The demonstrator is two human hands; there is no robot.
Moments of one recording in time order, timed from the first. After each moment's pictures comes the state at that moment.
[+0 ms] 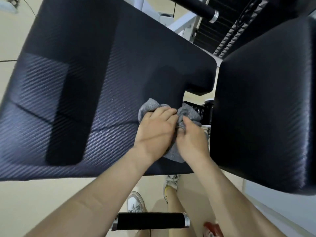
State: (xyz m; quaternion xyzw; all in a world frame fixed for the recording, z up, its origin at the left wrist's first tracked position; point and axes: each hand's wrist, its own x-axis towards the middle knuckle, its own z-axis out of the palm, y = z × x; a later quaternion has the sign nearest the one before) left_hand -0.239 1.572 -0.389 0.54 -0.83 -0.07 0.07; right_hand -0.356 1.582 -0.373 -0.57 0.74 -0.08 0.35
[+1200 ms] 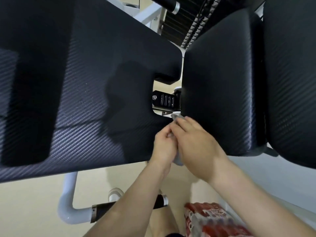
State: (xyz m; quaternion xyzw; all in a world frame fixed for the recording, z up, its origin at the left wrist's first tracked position) left_hand -0.333 1.632 -0.366 0.54 -0.11 -0.77 0.32; right_hand -0.413 1.627 -0.301 -0.79 0.57 0.15 0.19
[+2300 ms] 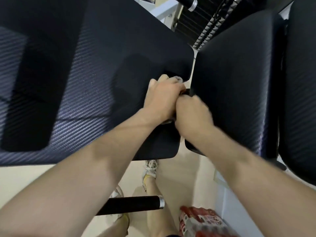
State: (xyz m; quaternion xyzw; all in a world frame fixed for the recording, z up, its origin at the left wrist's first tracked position) left_hand -0.309 1.518 -0.388 0.57 -0.80 -0.18 0.10; right_hand -0.394 1.555 -0.319 -0.71 0.67 0.15 0.16
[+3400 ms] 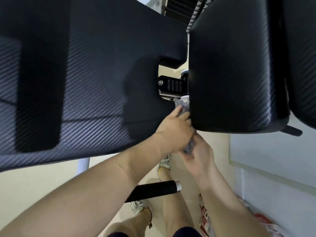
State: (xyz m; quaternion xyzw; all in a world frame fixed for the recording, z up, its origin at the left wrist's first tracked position) left_hand -0.321 1.620 -0.402 0.28 -0.94 -0.11 -0.18; right_hand -0.398 1.694 -0.411 0.13 0.67 -0.37 0.63
